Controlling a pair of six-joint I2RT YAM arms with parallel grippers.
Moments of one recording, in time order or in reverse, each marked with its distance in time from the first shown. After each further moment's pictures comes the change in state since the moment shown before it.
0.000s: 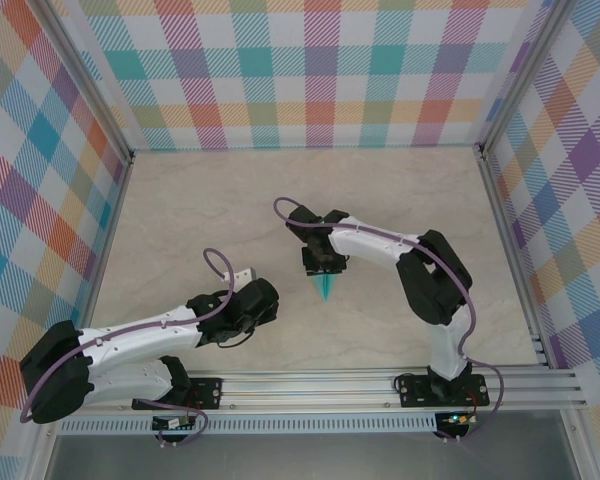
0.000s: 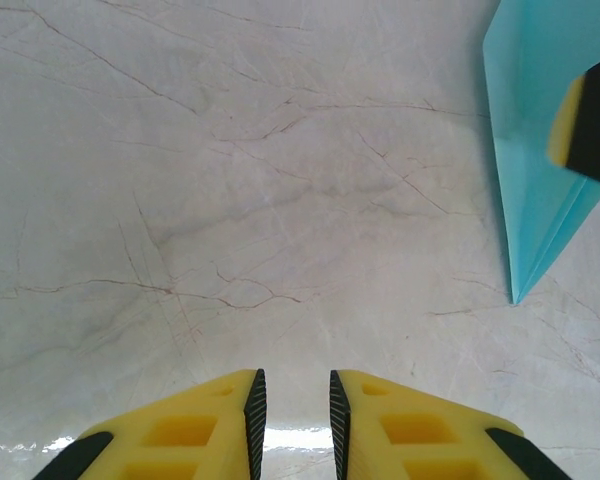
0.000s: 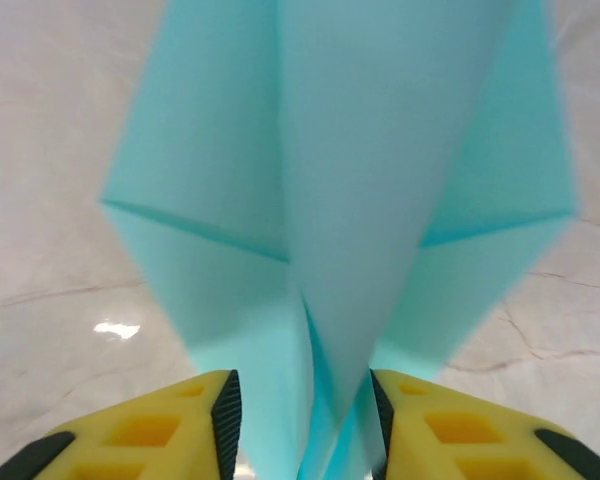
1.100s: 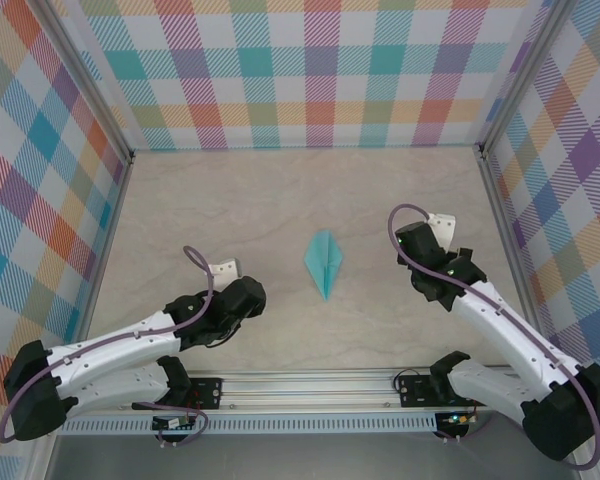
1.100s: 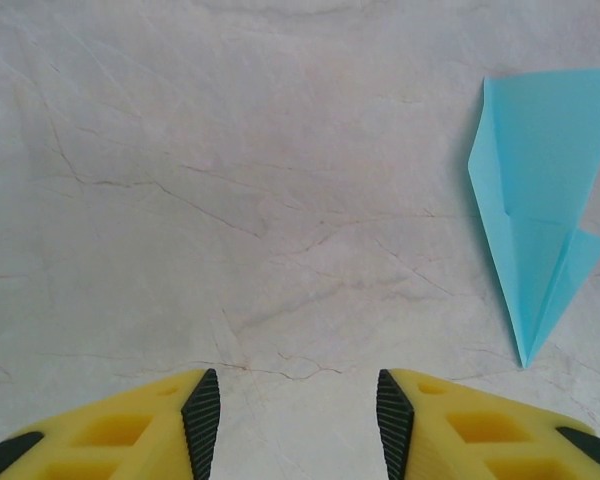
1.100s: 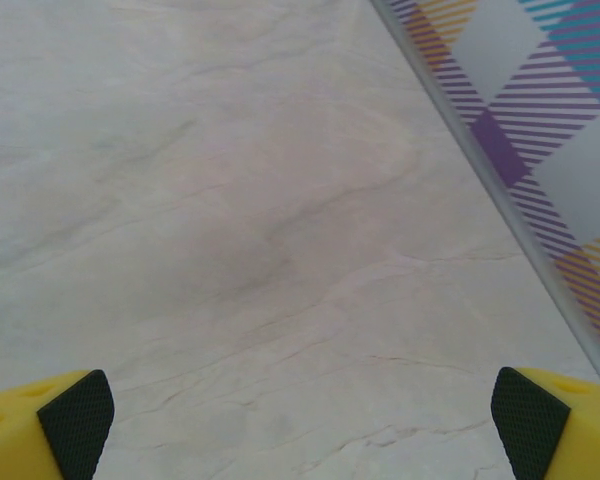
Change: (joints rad) left arm 0.006 -0.167 0.028 -0.136 -0.195 0.109; right arm -0.306 -0.947 -0.662 0.166 0.602 -0.189
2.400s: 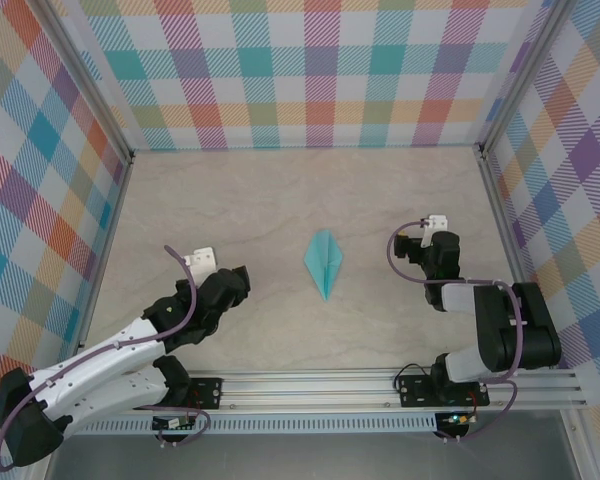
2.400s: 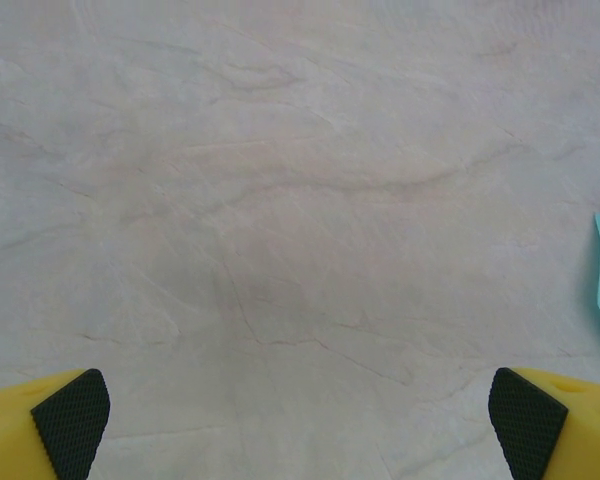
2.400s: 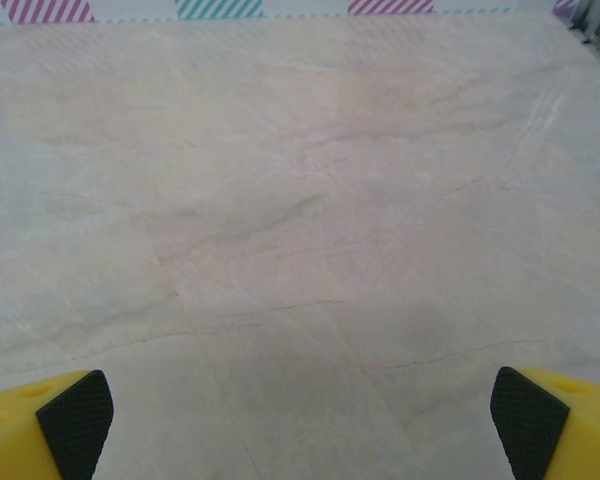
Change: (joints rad) left arm 0.150 -0.125 -0.027 -0.005 -0.222 0.293; right arm -0.430 0.470 -0.425 1.382 -0.689 -0.460
